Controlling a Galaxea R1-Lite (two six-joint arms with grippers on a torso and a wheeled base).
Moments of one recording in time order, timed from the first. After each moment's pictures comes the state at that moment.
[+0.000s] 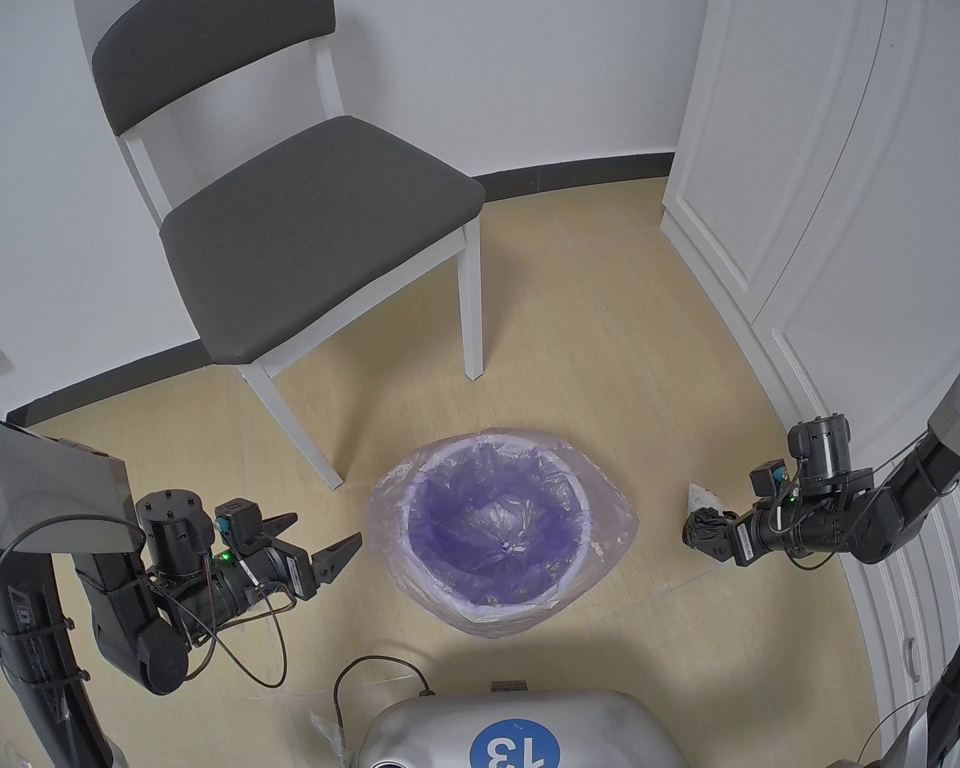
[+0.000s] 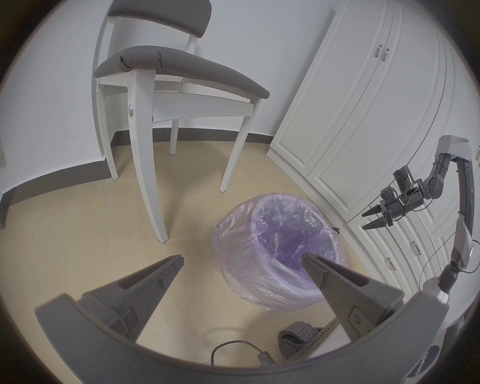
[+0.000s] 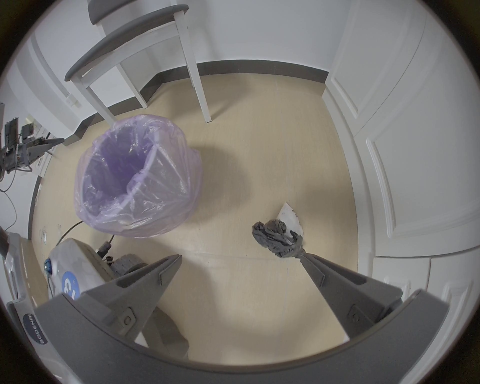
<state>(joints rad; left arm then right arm) -0.21 2.12 -0.26 -1.55 -0.29 -0.08 0.16 1.99 -0.67 -0.60 0.02 -0.21</state>
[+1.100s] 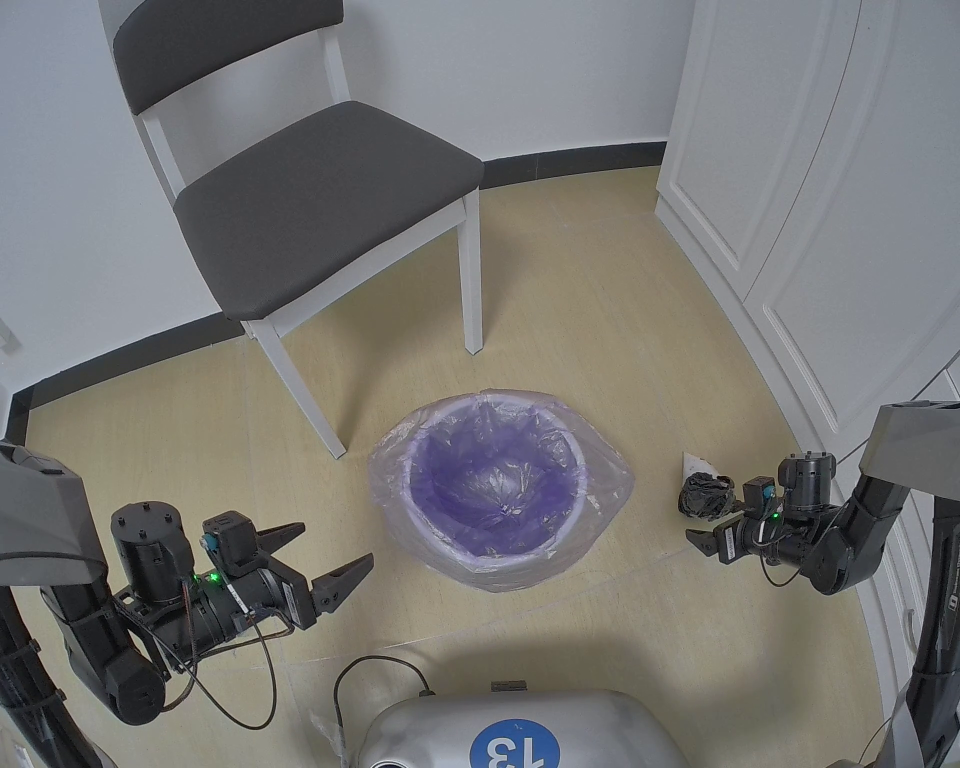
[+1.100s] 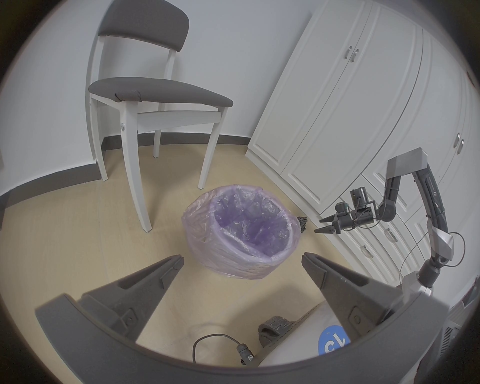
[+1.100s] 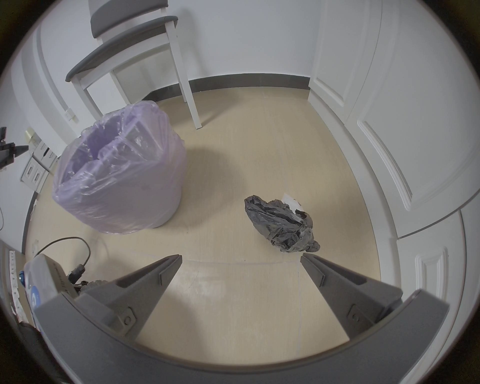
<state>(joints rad) -0.31 1.95 -0.13 -1.55 -0.30 -0.07 0.06 2.34 -0.69 -1.08 0.13 -0.18</state>
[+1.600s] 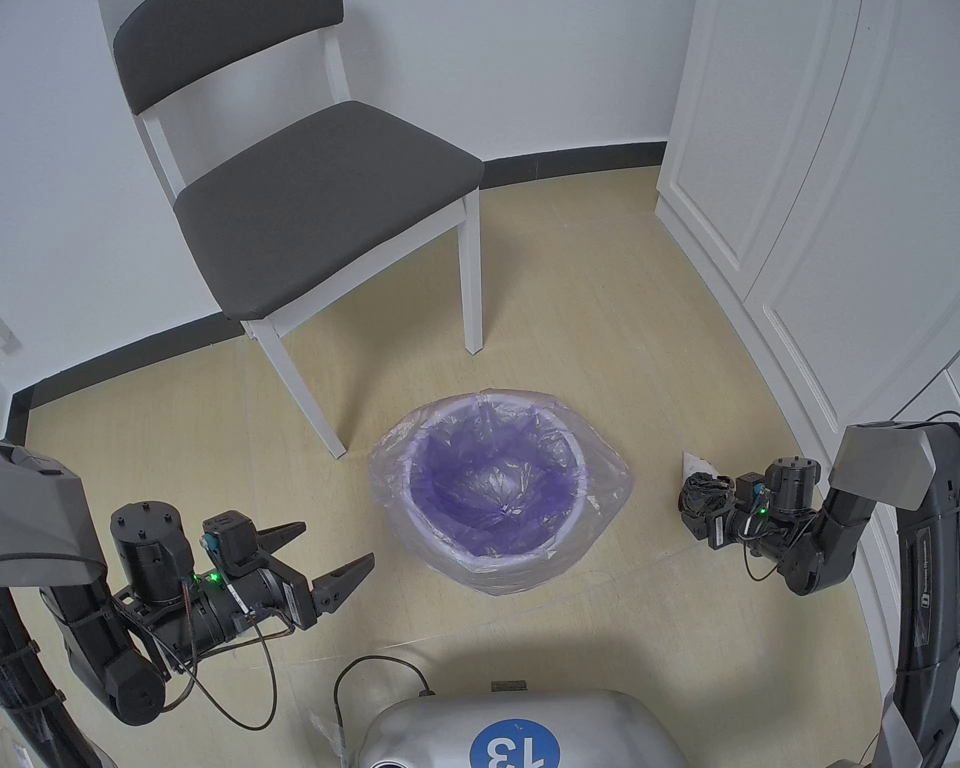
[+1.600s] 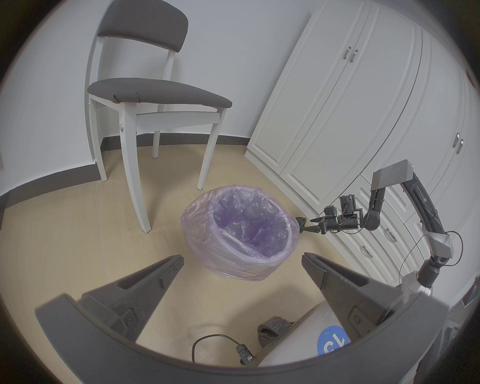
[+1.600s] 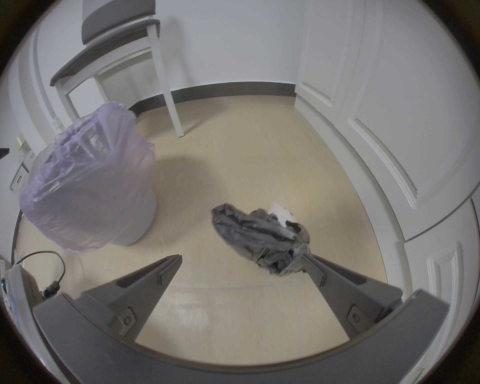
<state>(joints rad) -0.31 1.95 -0.13 -1.55 -0.30 -0.07 0.03 2.52 -0.86 -1.22 0.11 -0.14</state>
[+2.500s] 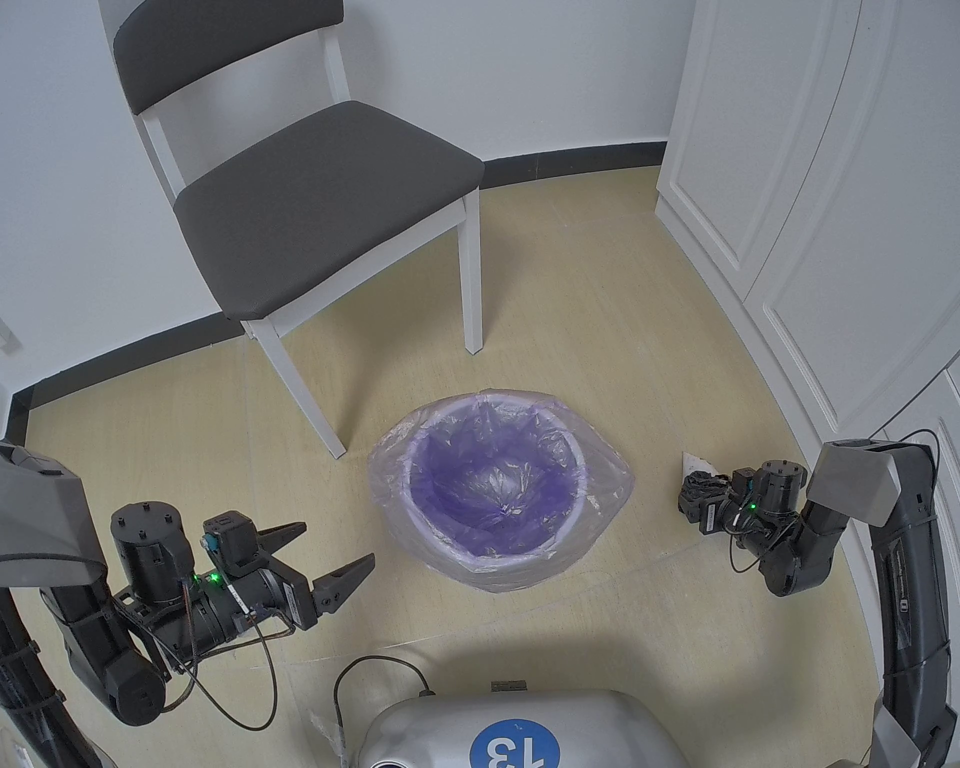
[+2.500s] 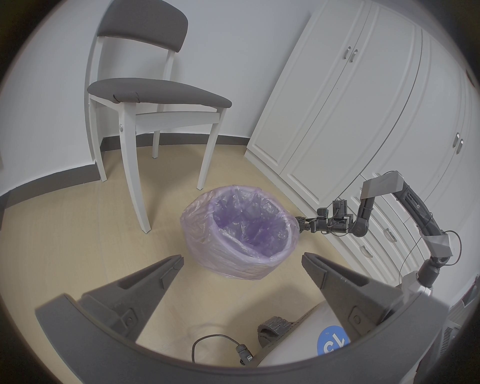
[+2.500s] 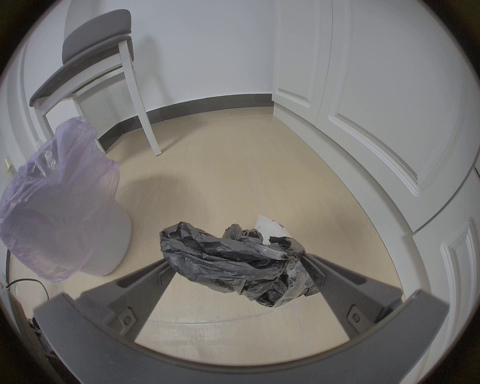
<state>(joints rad) -0.31 1.95 -0.13 -1.55 -0.29 -0.07 0.02 2.67 -1.02 -1.29 0.06 -0.03</state>
